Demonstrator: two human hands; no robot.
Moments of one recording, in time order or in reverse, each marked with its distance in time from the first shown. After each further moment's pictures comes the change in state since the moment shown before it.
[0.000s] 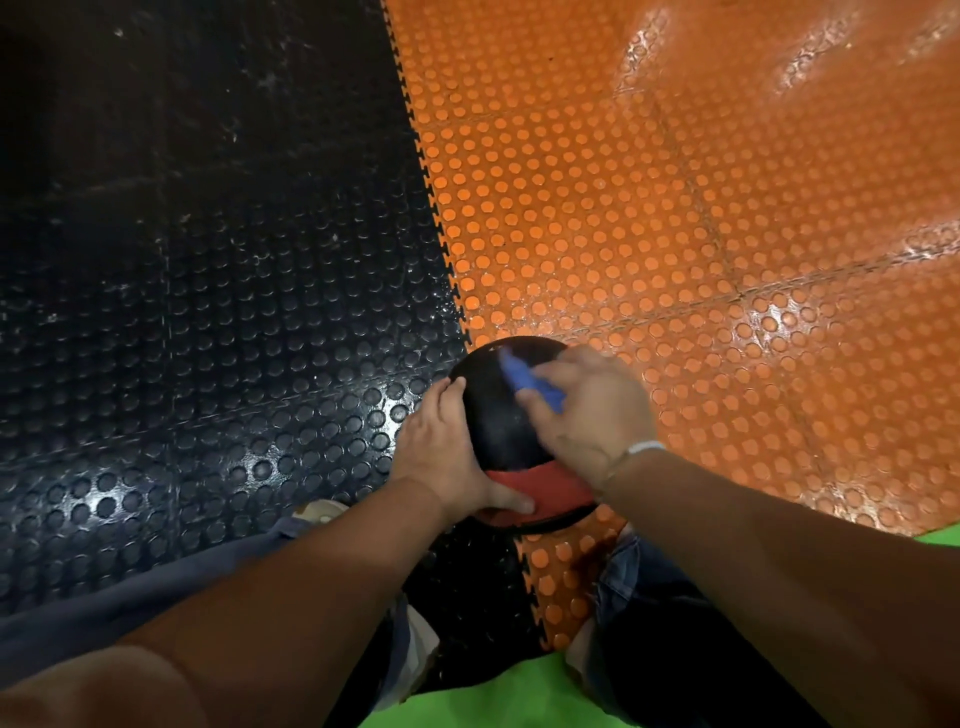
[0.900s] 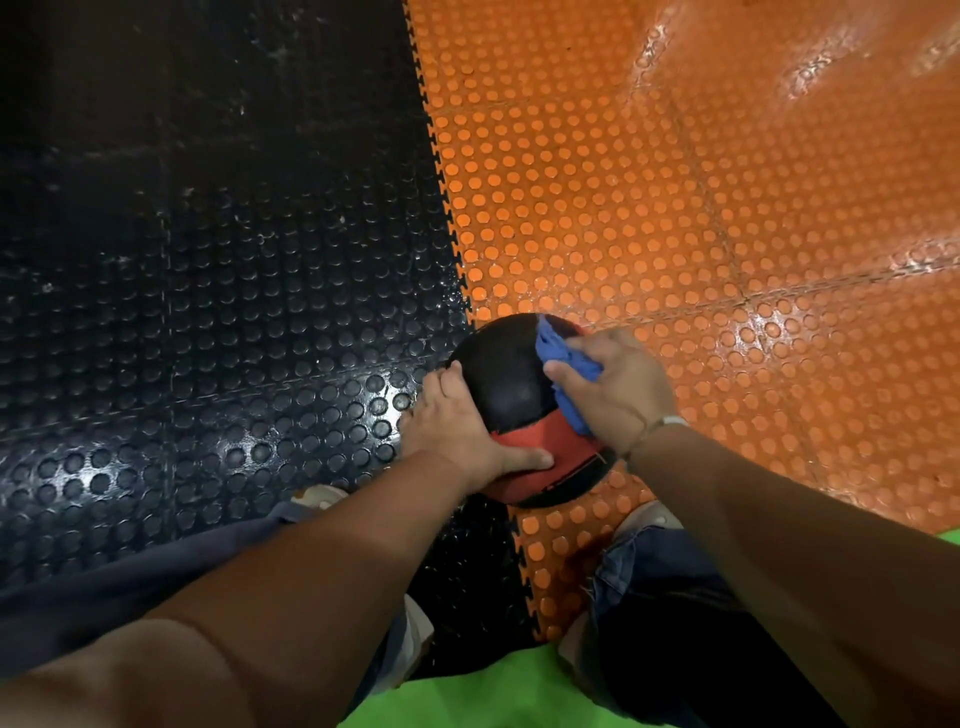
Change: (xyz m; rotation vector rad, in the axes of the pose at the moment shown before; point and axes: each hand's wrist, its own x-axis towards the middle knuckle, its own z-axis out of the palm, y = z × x) left_hand 0.007 0.010 -0.010 -0.016 -0.053 -0.176; right_hand 0.020 0.015 -0.001 0.380 -0.010 0.334
